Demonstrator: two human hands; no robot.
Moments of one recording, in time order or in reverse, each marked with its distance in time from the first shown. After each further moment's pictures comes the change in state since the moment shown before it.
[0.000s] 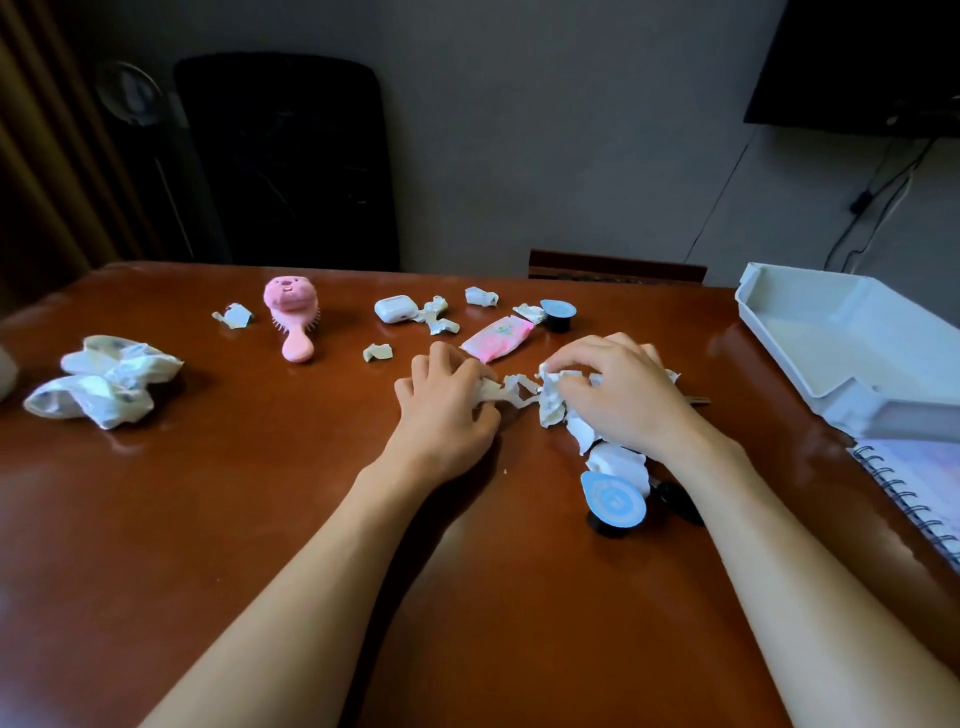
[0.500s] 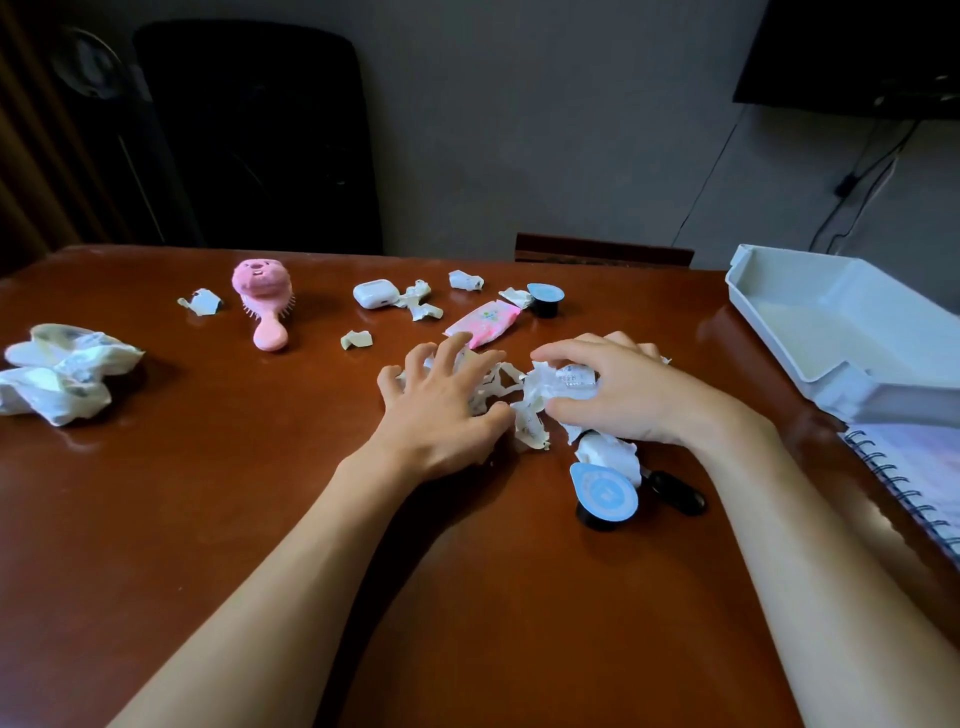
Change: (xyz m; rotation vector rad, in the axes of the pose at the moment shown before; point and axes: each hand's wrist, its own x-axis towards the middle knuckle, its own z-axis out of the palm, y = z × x) left_hand 0.001 -0.001 0.004 0.041 -0.195 0.030; right_hand -0.011 -0.004 -0.023 -0.034 -0.300 0.099
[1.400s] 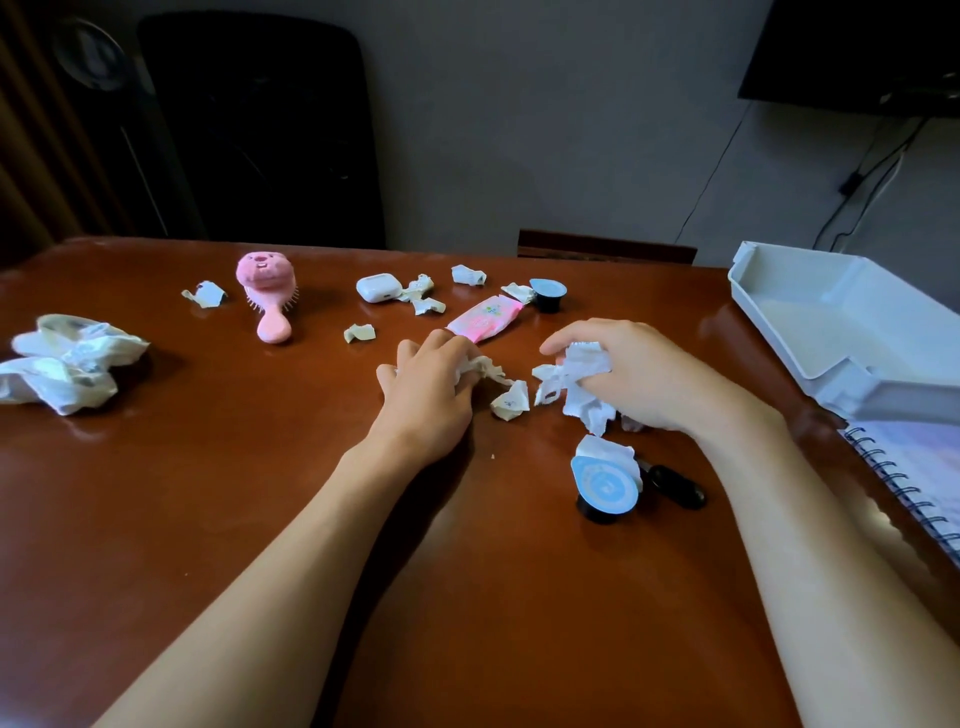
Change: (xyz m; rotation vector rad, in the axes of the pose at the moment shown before) left_hand 0.001 0.002 -0.006 -0.149 0.181 -0.060; right_hand 0.004 0.005 -0.004 0.096 0.108 -0.020
